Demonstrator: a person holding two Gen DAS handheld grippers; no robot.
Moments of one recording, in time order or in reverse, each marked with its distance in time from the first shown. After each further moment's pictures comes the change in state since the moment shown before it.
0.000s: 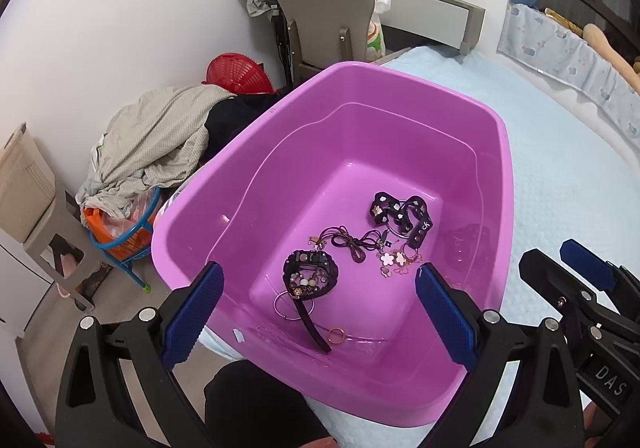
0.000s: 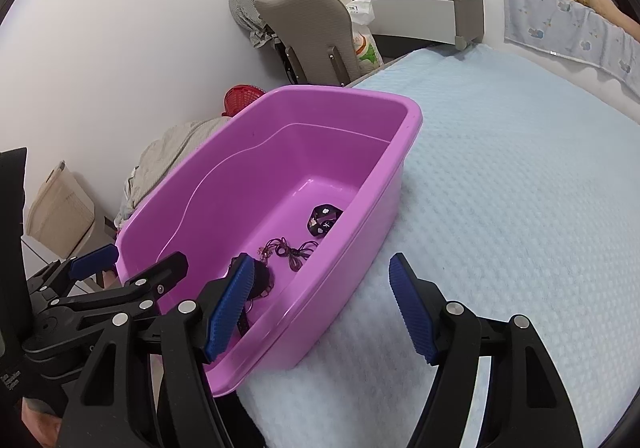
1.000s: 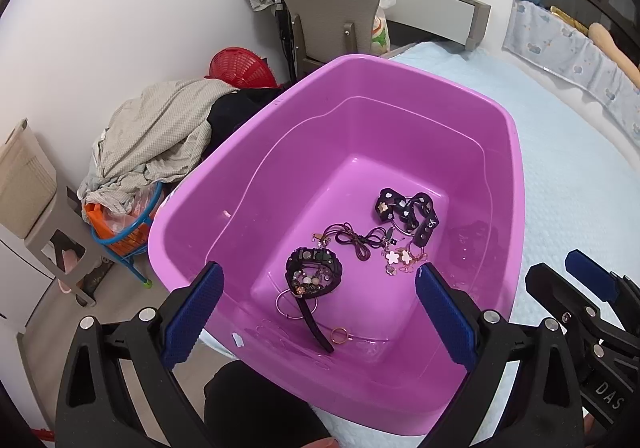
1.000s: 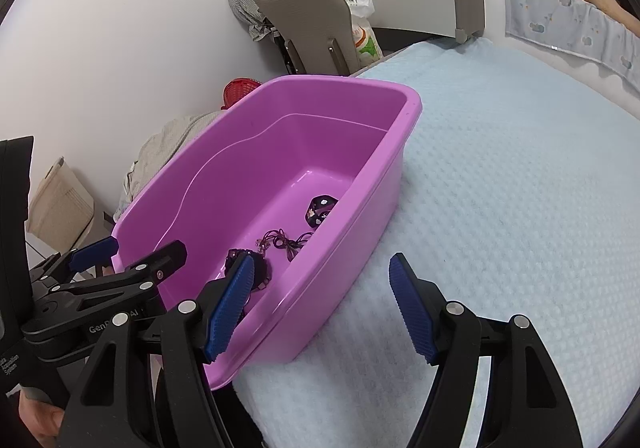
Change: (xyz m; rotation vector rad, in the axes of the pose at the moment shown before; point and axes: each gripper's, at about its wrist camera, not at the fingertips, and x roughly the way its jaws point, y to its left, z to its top) left arm 0.010 0.000 -0.001 -0.006 0.017 0.012; right arm 0.005 0.000 -0.006 0.000 0.020 -0.001
